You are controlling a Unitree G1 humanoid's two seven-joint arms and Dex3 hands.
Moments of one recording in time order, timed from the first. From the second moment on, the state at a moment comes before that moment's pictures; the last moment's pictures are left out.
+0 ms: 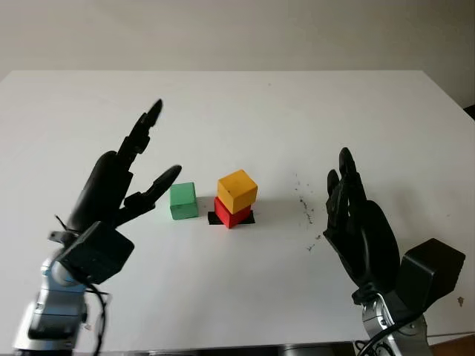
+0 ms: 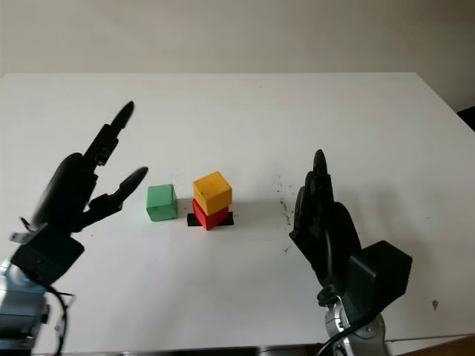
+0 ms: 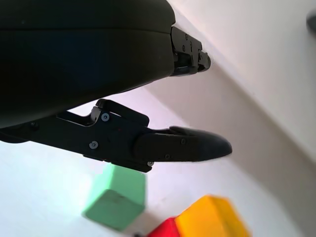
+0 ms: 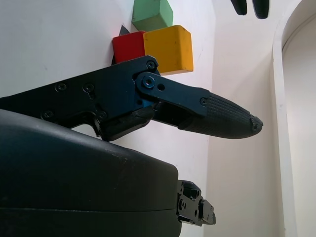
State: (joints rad) left arm -0.10 0.52 0.11 -0.17 0.27 -0.15 -0.23; right arm 0.21 -0.05 -0.02 -0.39 0.09 0.15 0.10
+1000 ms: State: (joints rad) left arm -0.17 0.62 -0.15 -0.03 0.78 -0.11 -0.13; right arm 0.22 -0.04 -0.04 -0.42 0.11 0.15 0.08
